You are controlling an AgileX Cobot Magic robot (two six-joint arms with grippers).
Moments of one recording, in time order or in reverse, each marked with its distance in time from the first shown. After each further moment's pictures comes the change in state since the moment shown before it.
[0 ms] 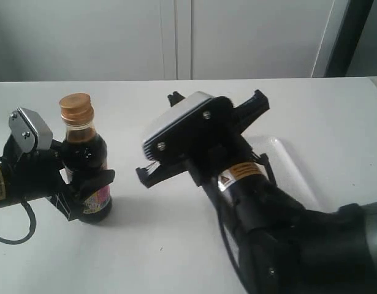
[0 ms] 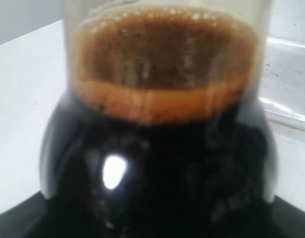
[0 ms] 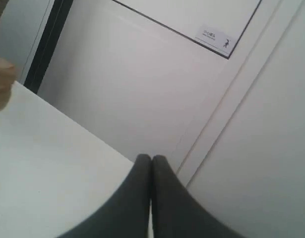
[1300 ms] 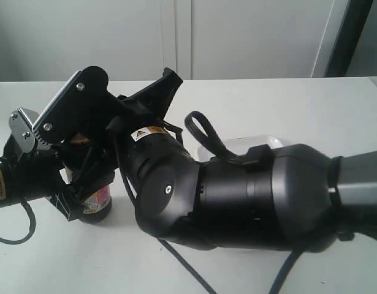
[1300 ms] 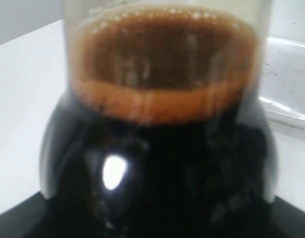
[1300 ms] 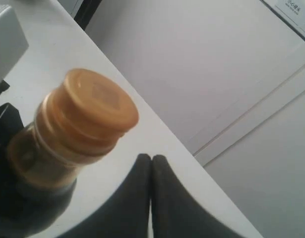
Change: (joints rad) left arm 0.000 0.000 0.000 0.008 0.000 0.000; right arm 0.082 0.101 -0.407 0.451 0.431 -0.639
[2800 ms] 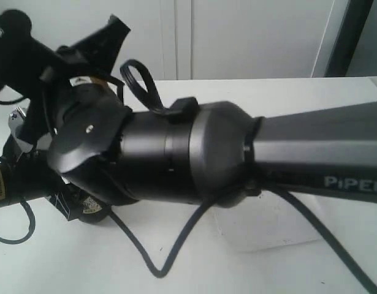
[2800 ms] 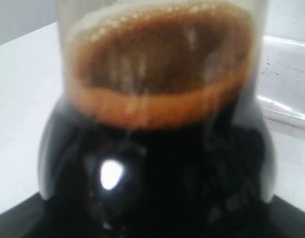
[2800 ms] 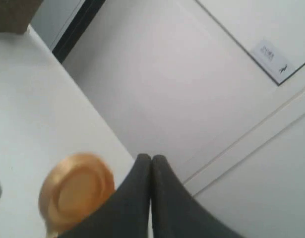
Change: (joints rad) left arm 0.002 0.000 -0.002 0.008 0.004 -0.004; right arm 0.034 0.116 -0.345 0.150 -0.012 -0.294
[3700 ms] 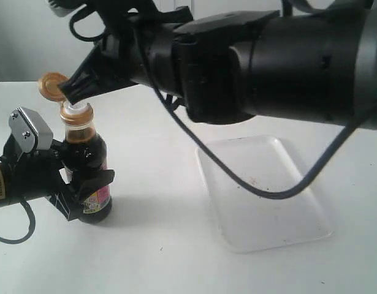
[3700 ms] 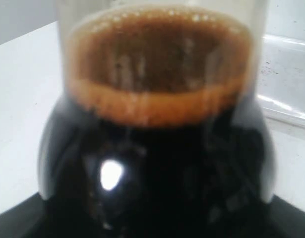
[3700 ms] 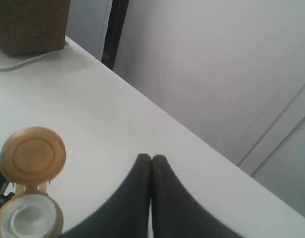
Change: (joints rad) left arm 0.000 -0.002 -0.002 0.000 0.004 0.000; right arm -0.208 -0.220 0.103 0.430 0.411 -0.112
